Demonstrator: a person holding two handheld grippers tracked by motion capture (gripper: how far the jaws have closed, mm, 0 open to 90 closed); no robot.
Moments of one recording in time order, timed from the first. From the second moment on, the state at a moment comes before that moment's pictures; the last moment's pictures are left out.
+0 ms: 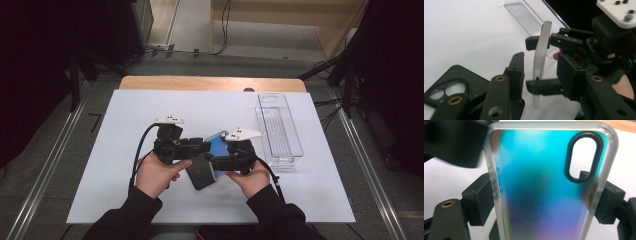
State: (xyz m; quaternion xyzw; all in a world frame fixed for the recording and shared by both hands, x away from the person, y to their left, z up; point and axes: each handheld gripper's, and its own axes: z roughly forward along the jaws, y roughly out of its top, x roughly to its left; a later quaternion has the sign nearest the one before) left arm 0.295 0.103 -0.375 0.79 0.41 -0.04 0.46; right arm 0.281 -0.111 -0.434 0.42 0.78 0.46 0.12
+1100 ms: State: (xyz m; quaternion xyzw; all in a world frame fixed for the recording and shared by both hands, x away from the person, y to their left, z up) left arm 0.288 0.153 -0.410 0.85 0.28 -0.01 0.45; right arm 0.306 -0.160 -0.412 0.32 0.81 0.50 0.03
